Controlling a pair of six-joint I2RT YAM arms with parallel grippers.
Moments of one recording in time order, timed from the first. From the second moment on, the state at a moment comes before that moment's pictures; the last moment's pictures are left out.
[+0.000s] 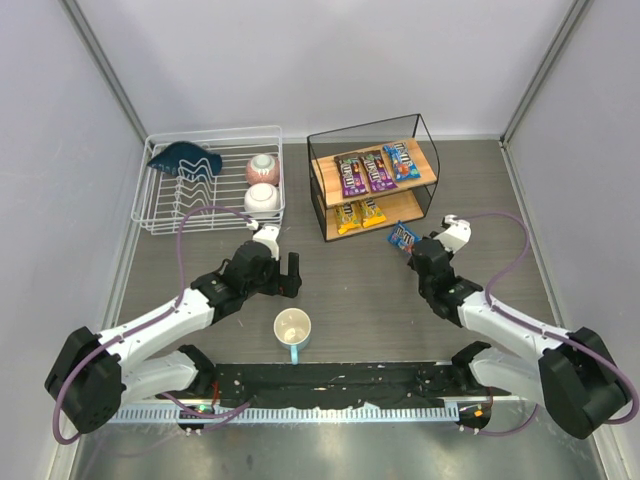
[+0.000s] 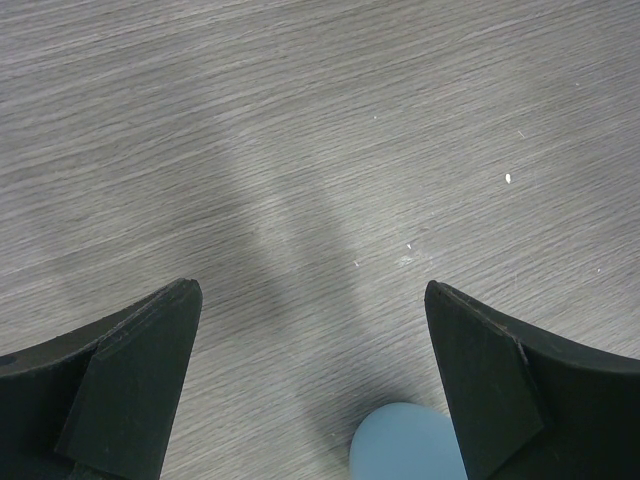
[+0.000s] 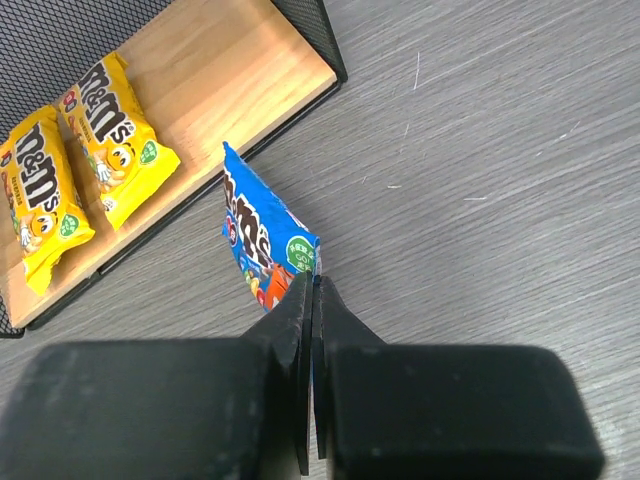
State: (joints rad) left arm -0.71 1.08 0.57 -0.19 -0.13 -0.42; right arm 0.53 1.07 0.41 0.13 0.68 0.67
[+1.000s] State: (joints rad) left arm -0.71 1.08 0.57 -0.19 -0.13 -0.42; right arm 0.53 1.13 0.51 0.29 0.60 0.37
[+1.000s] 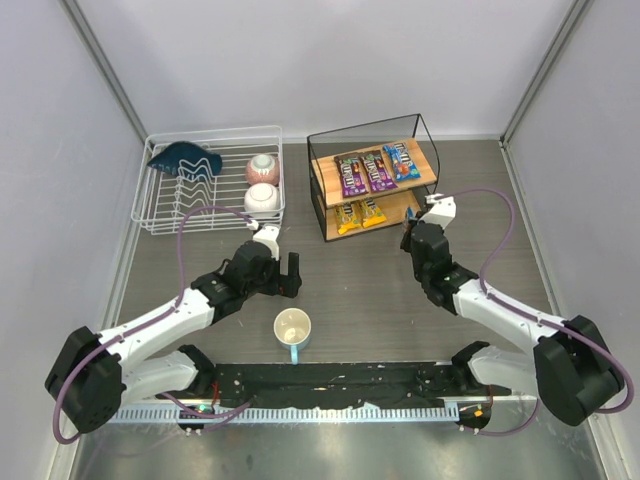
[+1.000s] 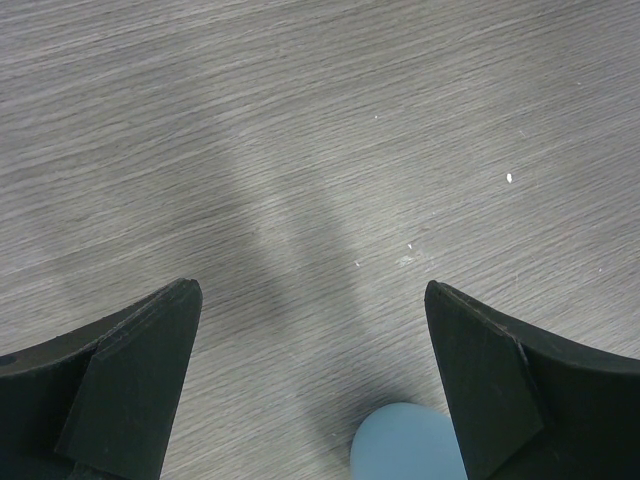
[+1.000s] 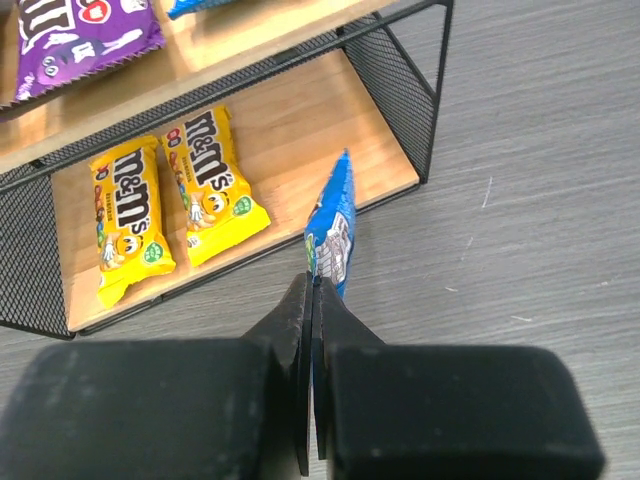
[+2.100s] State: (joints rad) left arm -0.71 1.09 0.57 -0.19 -0.14 -0.40; right arm 0.53 1.30 0.53 0.53 0.54 0.21
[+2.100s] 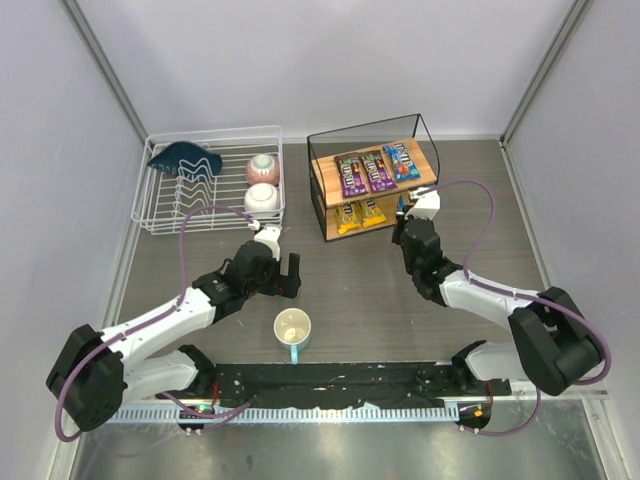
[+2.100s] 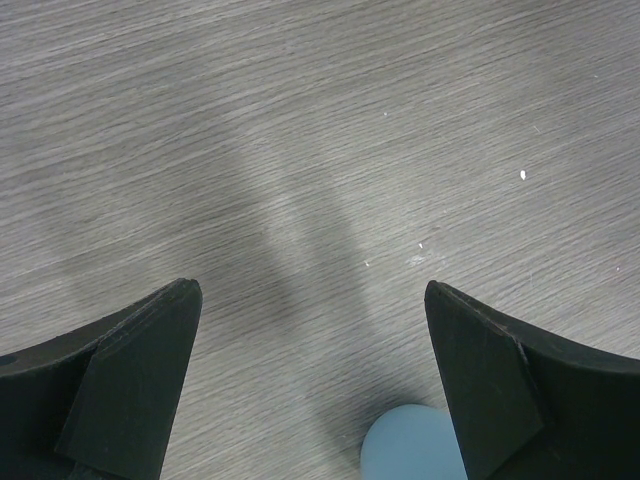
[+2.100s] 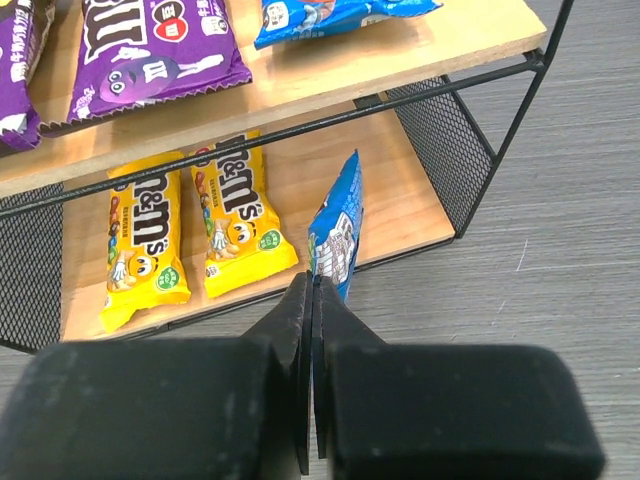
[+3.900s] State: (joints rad) left arm -0.71 1.10 0.57 -0.18 -0.15 -0.39; right arm 0.44 1.38 0.43 0.60 0.69 0.60
